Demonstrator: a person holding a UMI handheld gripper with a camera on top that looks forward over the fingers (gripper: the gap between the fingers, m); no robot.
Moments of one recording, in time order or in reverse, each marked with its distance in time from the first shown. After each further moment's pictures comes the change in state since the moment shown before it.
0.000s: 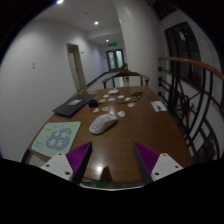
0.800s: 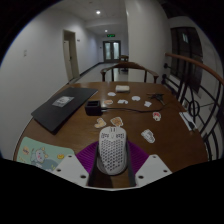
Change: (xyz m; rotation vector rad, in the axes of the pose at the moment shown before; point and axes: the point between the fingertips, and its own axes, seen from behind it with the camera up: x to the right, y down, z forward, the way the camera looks) arm 0.146 -0.060 -0.060 -0.123 0.087 -0.077
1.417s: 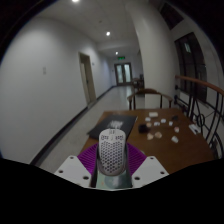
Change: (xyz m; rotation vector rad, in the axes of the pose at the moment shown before) arm -0.014 -0.089 -0.346 0.239 -0.164 0.008
